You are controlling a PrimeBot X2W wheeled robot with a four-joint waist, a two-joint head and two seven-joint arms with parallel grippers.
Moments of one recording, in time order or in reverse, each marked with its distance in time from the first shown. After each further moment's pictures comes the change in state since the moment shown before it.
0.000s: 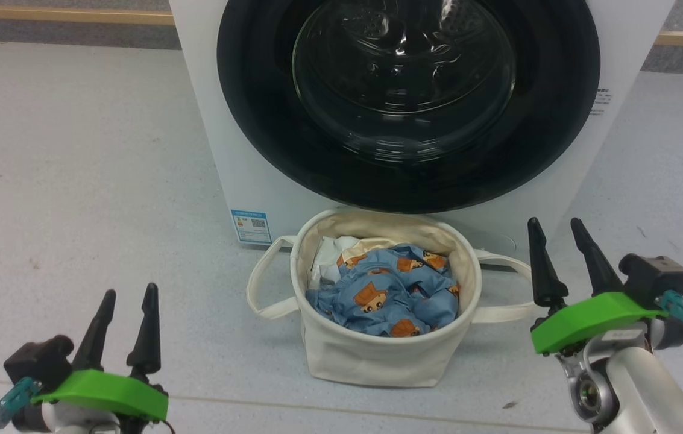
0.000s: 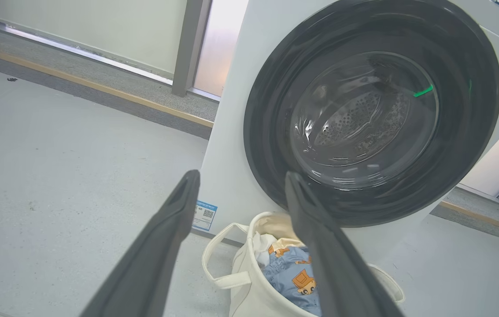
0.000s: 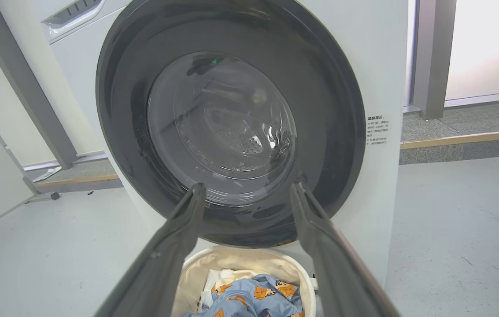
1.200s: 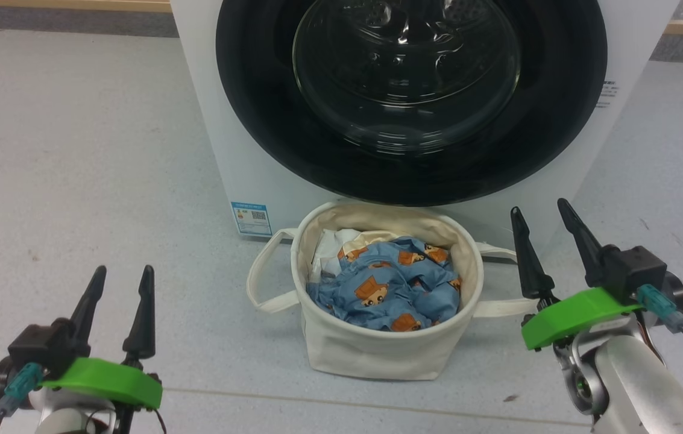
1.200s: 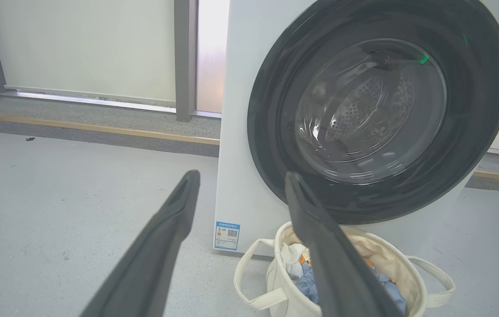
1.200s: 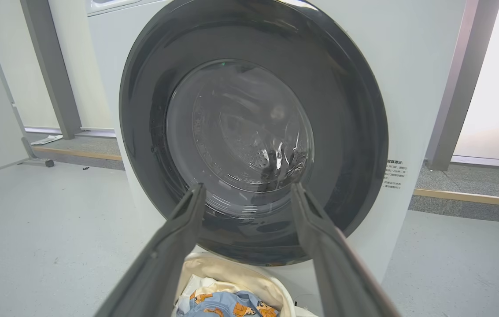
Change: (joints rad) left arm -0.038 0.034 -0.007 -0.013 0.179 0.020 -0.051; right arm -0.042 -0.025 0.055 0.004 -0.170 0.000 -0.051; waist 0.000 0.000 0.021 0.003
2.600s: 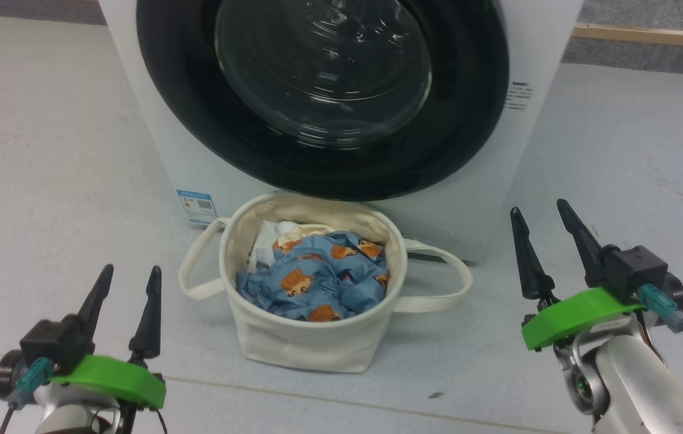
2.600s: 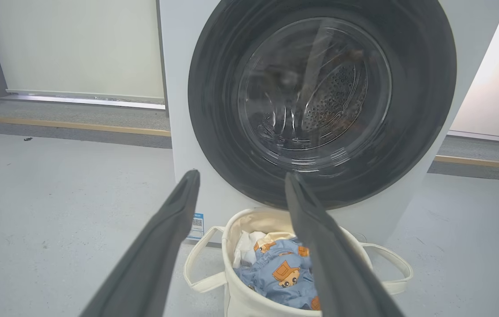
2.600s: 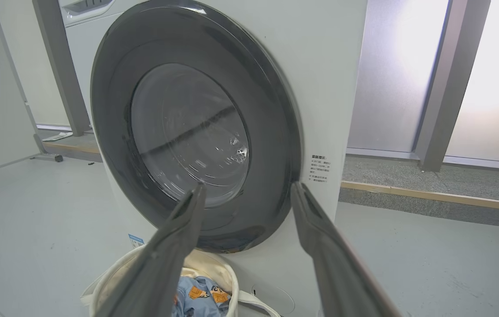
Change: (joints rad) left arm -0.019 0.016 -0.031 0.024 0.026 0.008 0.000; right arm -0.002 -0.006 0.008 0.001 0.016 0.000 0.000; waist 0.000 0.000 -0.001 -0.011
